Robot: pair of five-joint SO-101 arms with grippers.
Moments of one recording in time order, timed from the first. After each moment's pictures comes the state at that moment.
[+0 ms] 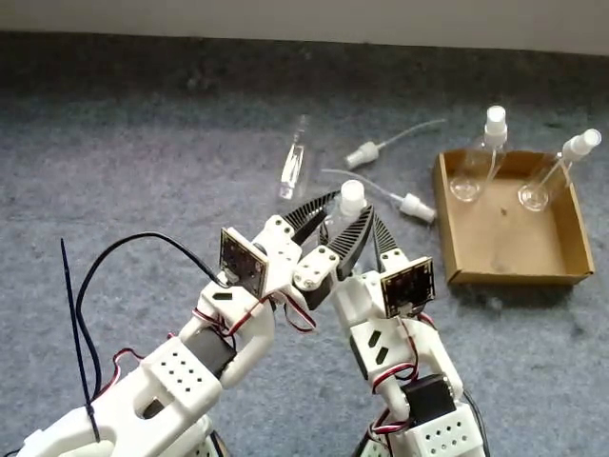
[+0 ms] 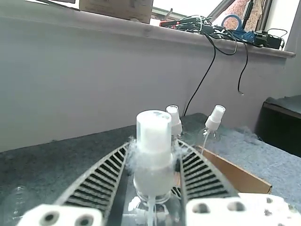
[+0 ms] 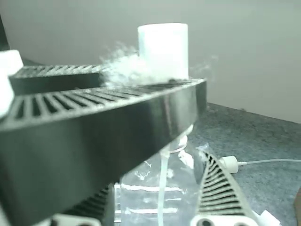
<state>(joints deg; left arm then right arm) 35.9 -52.2 78.5 -23.9 12.3 -25.1 -102.8 95.7 18.2 3.7</state>
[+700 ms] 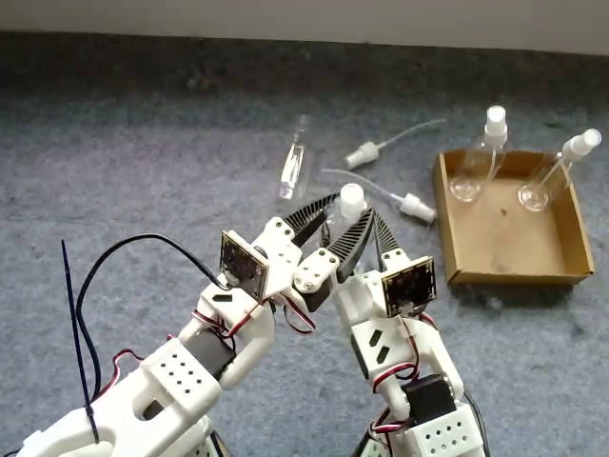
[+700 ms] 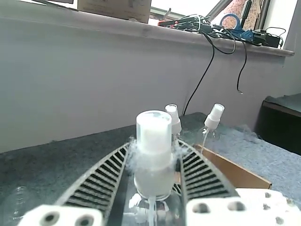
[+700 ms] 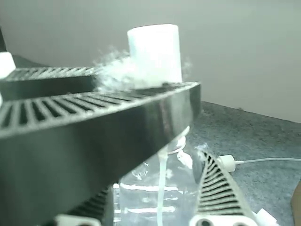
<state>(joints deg) 35.9 -52.6 79.2 -23.8 12.1 -24.3 -102.7 95.7 18.2 3.8</state>
